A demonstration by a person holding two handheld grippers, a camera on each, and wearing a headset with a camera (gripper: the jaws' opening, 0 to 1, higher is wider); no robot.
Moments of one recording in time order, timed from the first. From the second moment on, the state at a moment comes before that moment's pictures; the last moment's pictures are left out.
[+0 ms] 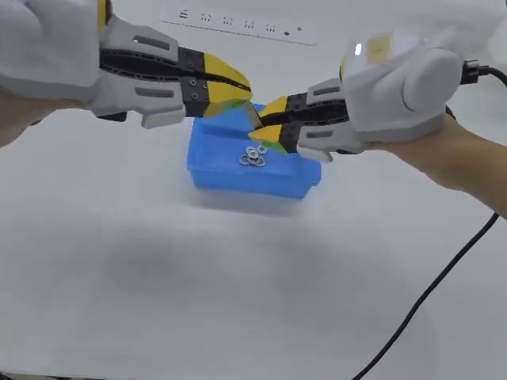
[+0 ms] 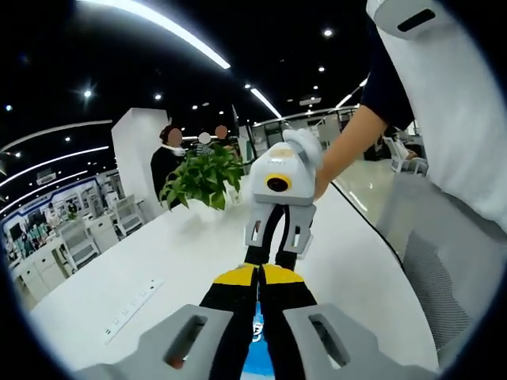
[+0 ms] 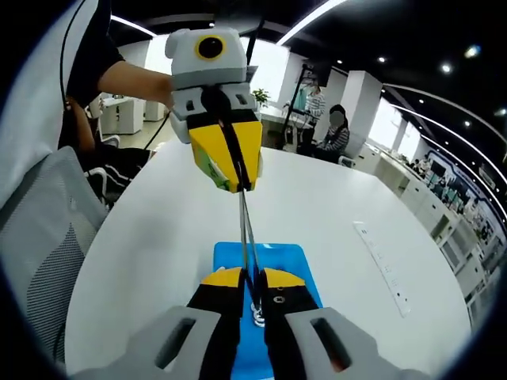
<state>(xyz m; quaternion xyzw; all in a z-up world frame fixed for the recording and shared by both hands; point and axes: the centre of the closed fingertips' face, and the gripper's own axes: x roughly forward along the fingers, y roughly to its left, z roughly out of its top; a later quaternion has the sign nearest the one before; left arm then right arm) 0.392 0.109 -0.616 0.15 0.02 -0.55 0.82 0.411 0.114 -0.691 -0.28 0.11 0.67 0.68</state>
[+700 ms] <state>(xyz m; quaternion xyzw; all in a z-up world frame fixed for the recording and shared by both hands) 0.334 0.105 -0.620 0.08 0.02 -0.59 0.80 0.347 0.091 -0.680 -0.28 0.12 0.70 0.64</state>
